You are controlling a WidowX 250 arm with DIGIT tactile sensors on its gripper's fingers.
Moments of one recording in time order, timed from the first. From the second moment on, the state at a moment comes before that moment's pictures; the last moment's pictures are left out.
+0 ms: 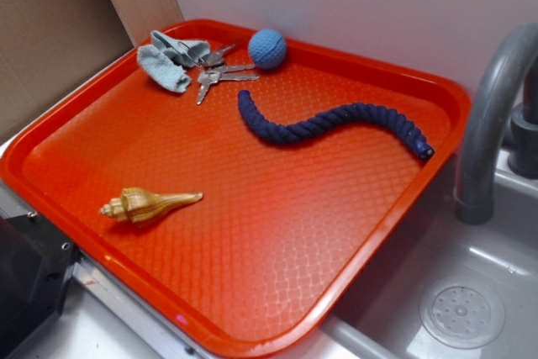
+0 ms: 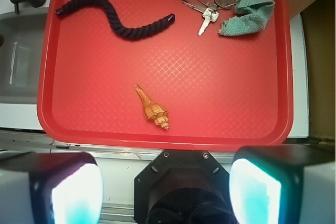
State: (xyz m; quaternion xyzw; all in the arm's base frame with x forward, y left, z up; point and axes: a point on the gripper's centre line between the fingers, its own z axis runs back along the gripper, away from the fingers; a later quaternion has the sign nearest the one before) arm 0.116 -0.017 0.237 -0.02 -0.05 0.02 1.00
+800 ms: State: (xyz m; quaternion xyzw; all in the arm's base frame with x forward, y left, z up) arm 0.203 -0.026 0.184 -0.07 -0.12 -0.10 0.99
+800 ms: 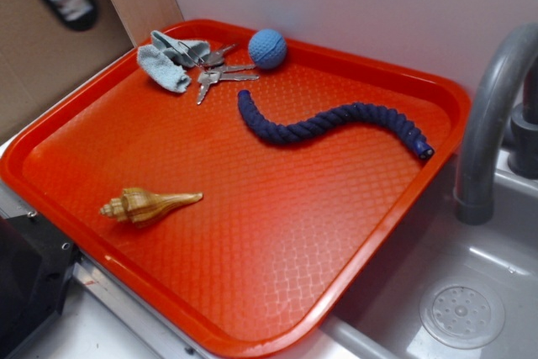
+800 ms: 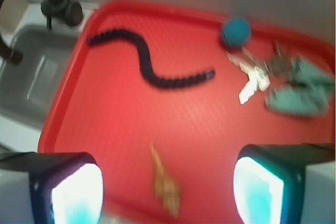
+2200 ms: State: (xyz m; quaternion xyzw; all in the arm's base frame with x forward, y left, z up) arm 0.348 0.024 0.043 -0.04 -0.17 0.01 0.98
